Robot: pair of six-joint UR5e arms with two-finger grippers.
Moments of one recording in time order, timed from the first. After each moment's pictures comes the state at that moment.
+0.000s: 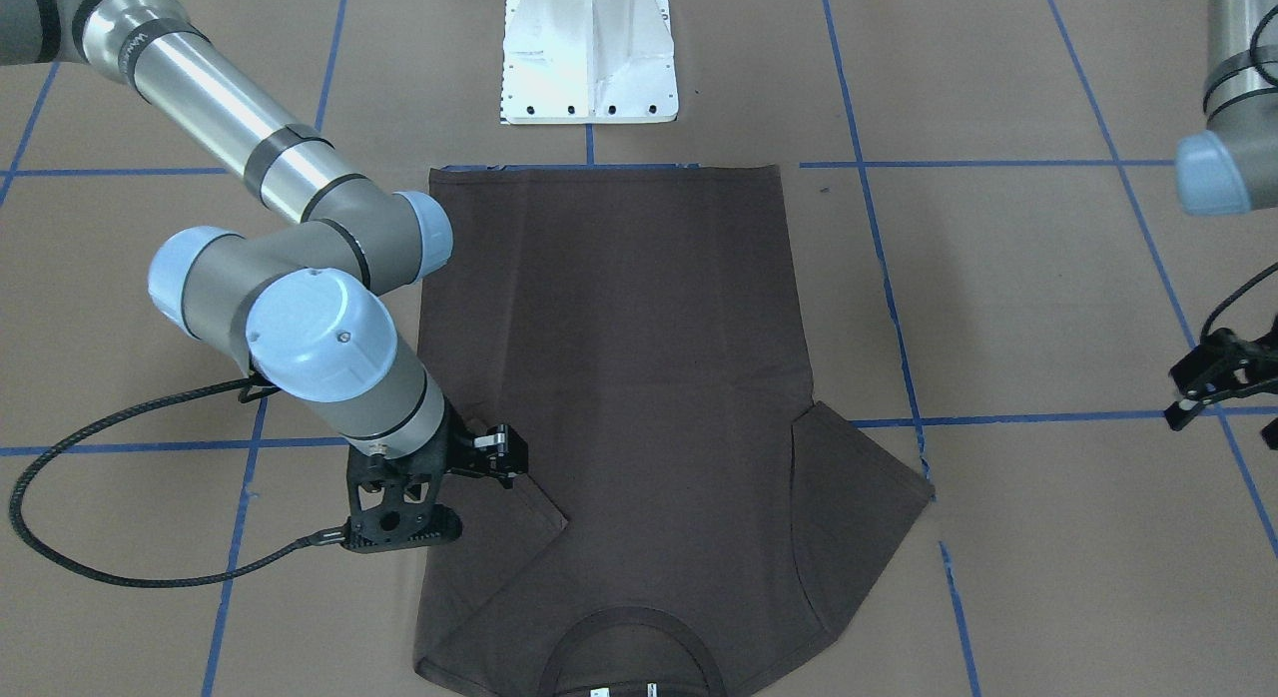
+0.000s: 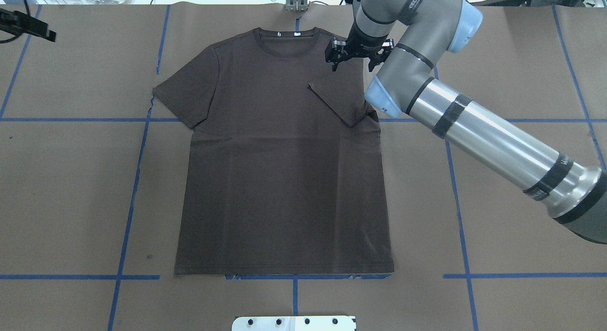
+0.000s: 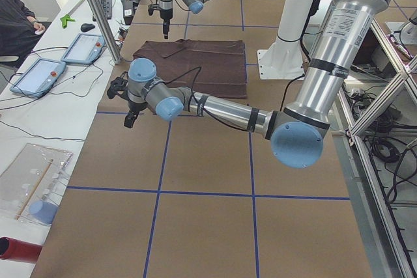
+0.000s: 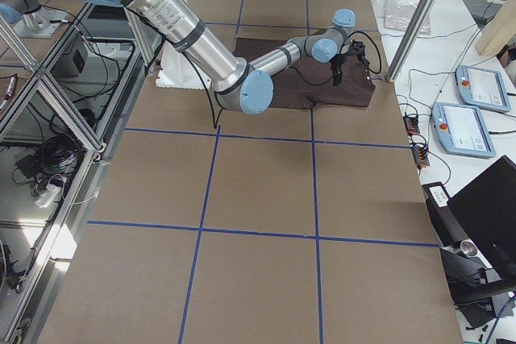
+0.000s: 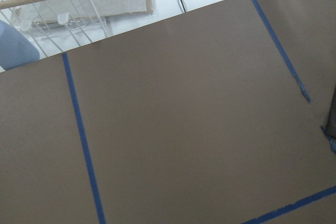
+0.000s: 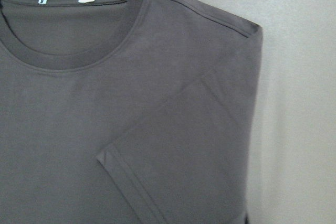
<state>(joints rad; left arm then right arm) -1.23 -1.92 -1.47 -2.15 -2.18 -0.59 0.89 -0.69 1.16 -1.33 2.14 0.89</state>
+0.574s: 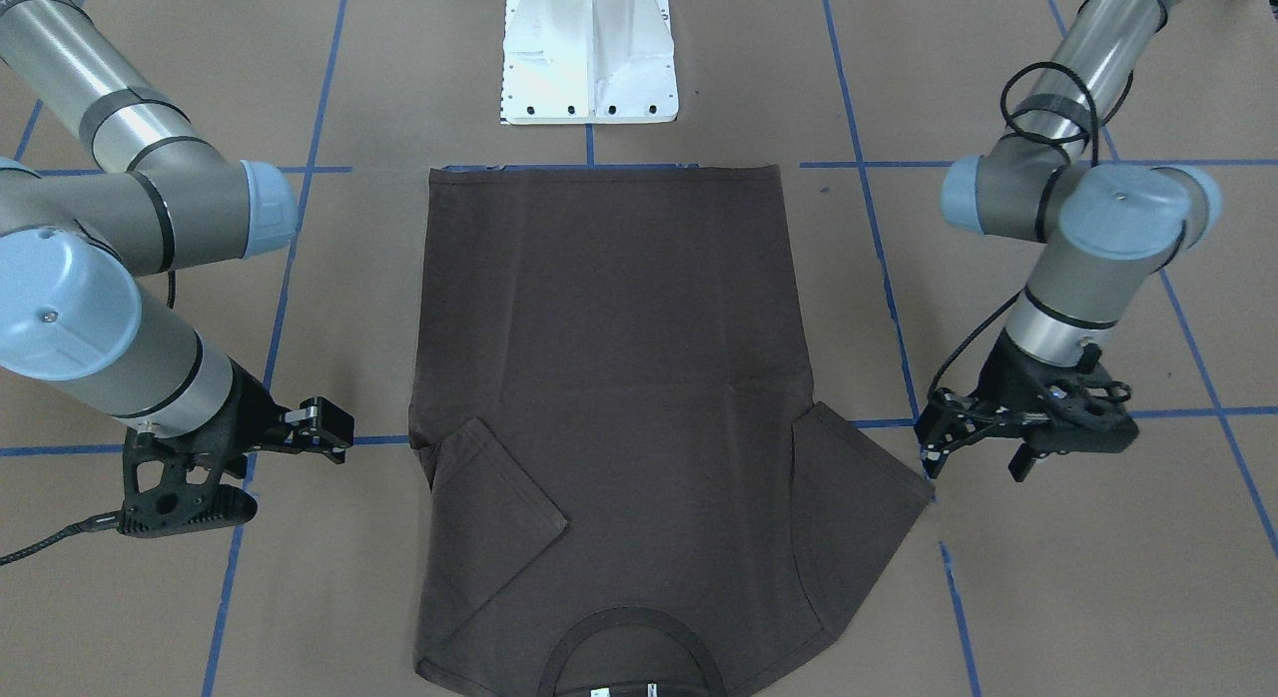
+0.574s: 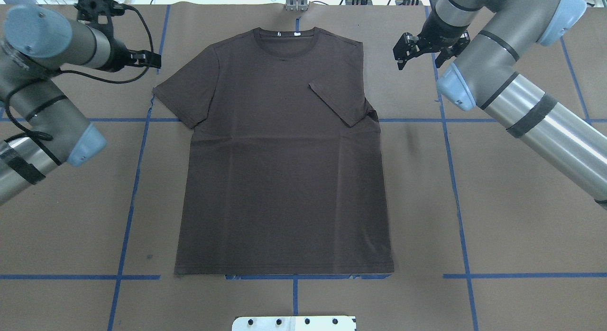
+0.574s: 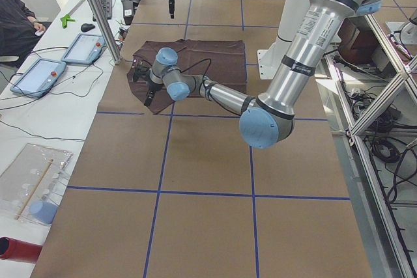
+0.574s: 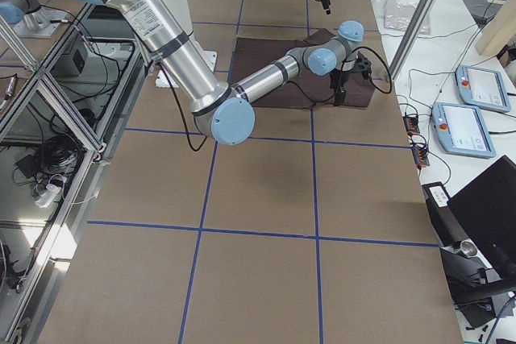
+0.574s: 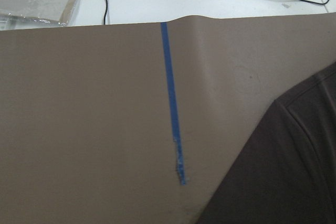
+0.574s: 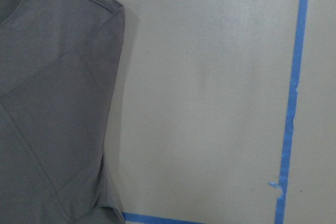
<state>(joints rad) -0.90 -2.04 -1.38 -2.25 -1.80 -0.97 1.00 -0.90 1.40 -1.49 2.21 0.69</state>
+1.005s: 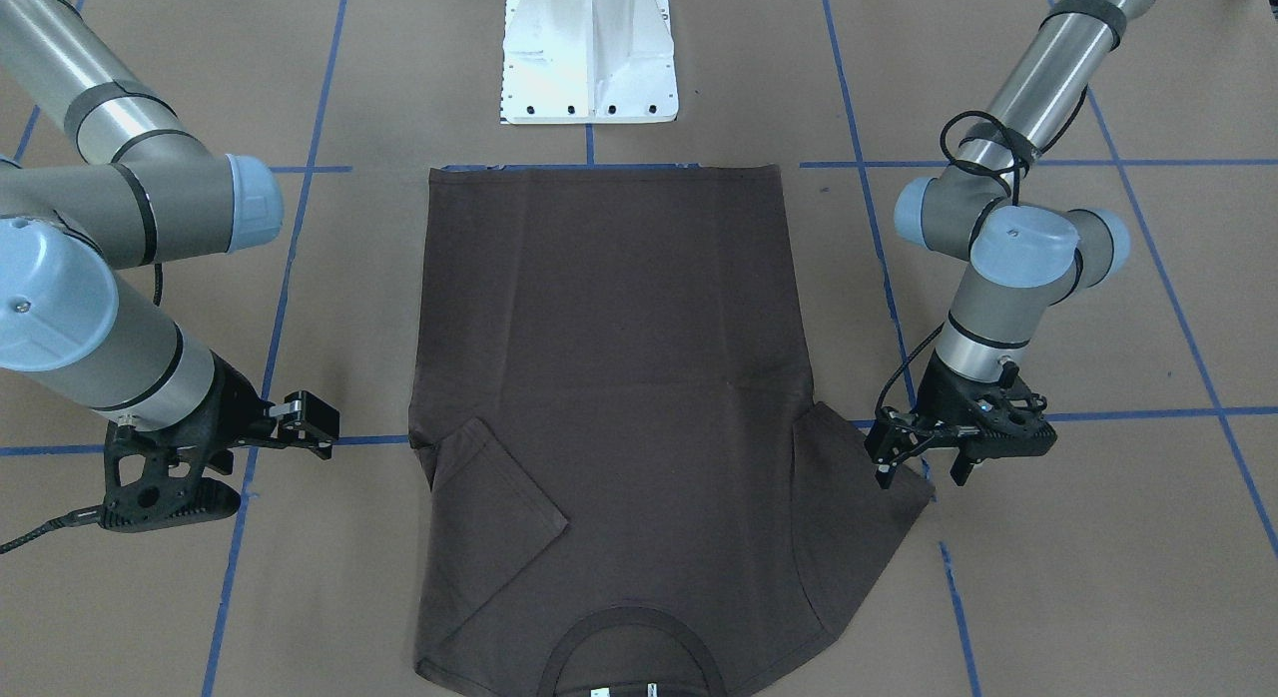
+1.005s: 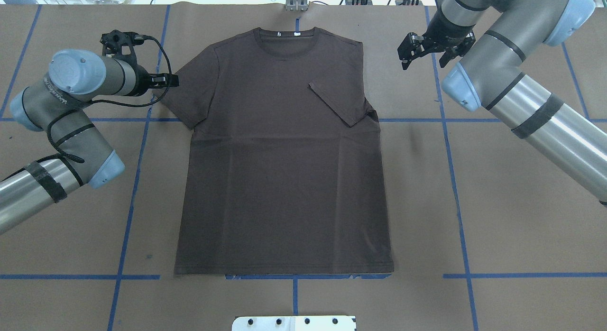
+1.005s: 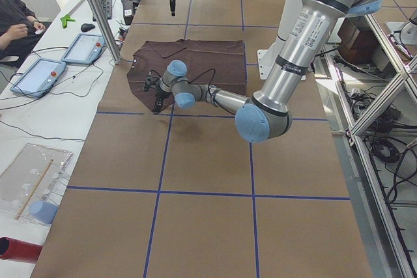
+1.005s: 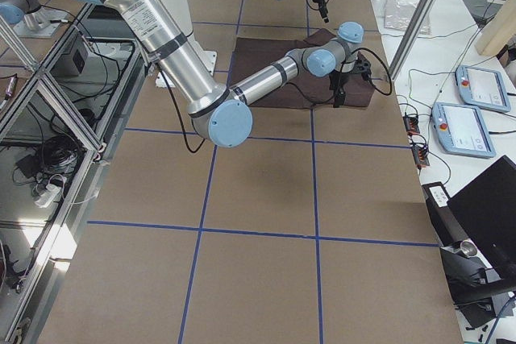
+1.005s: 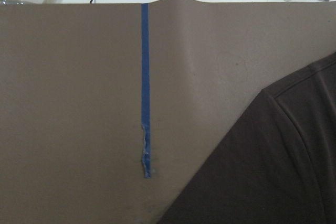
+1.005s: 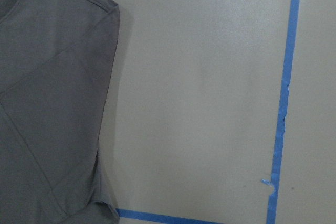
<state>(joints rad) -0.83 -2.05 -1.25 -2.38 -1.72 -1.08 1.00 -0.90 1.41 -1.49 2.21 0.69</state>
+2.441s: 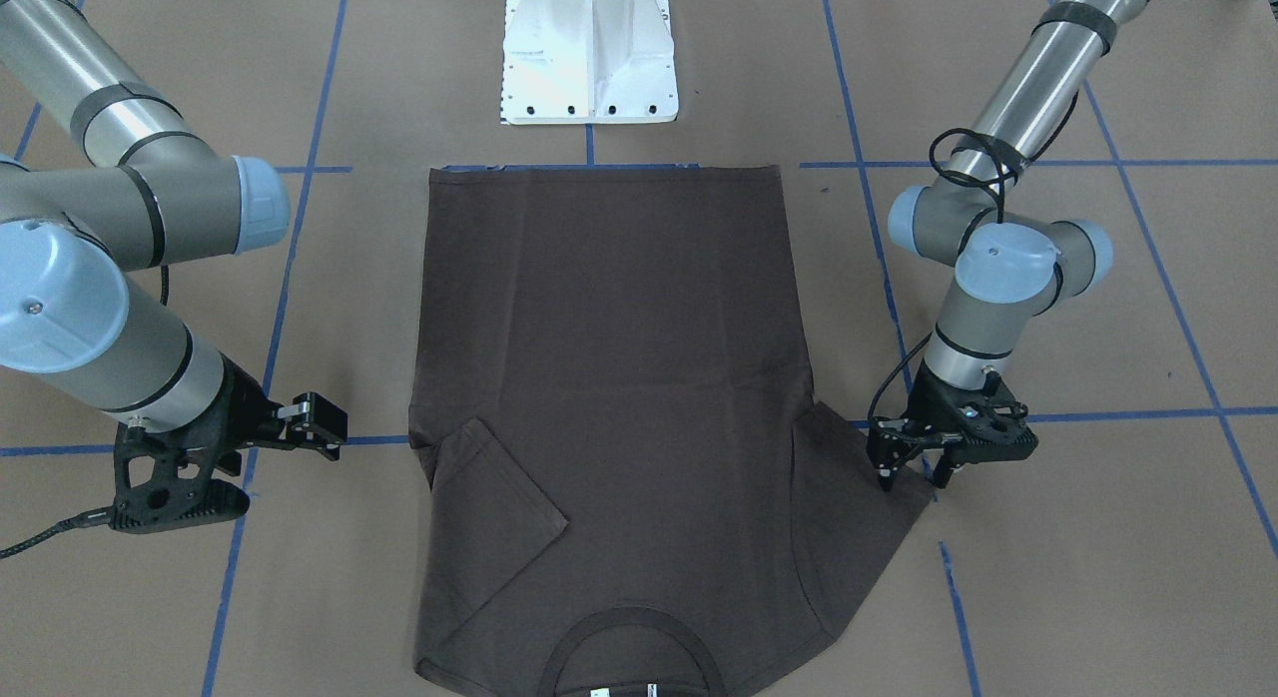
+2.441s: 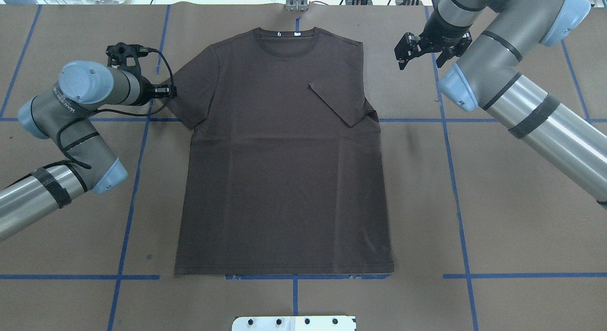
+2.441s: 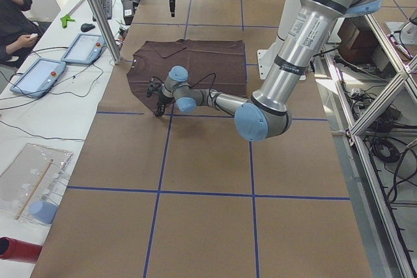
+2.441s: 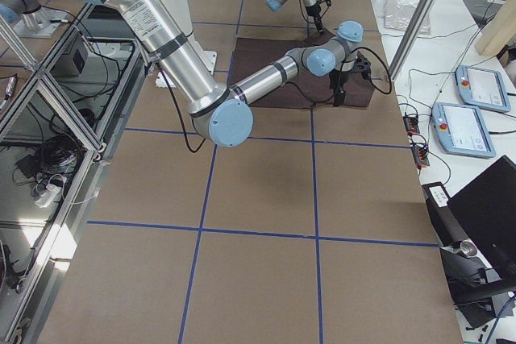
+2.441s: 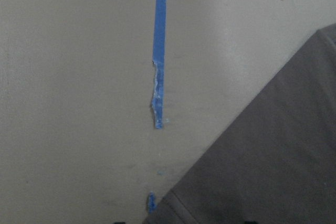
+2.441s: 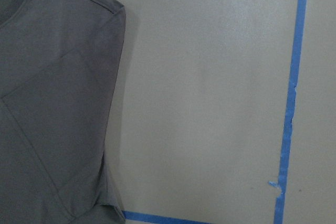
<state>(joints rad) -0.81 -2.06 -1.20 -2.38 -1.71 -1.07 1.00 -0.90 1.40 -1.49 2.21 0.69</state>
